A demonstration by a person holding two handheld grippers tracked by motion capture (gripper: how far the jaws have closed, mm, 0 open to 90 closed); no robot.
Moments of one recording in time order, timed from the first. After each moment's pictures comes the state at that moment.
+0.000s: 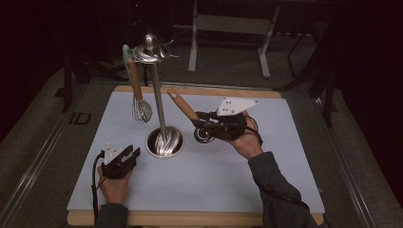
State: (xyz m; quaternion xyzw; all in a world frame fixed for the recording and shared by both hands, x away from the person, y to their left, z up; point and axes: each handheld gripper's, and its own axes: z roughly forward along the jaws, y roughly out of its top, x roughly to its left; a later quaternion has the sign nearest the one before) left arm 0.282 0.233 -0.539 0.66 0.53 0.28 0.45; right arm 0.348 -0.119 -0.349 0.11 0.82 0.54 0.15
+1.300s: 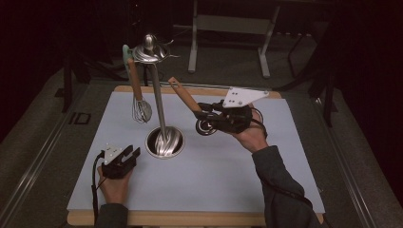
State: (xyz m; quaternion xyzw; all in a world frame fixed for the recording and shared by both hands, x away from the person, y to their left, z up) left arm 0.282 0.232 -0.539 0.66 0.53 0.28 0.45; right arm 0.348 -0.125 -0.319 0.10 0.81 0.56 0.16
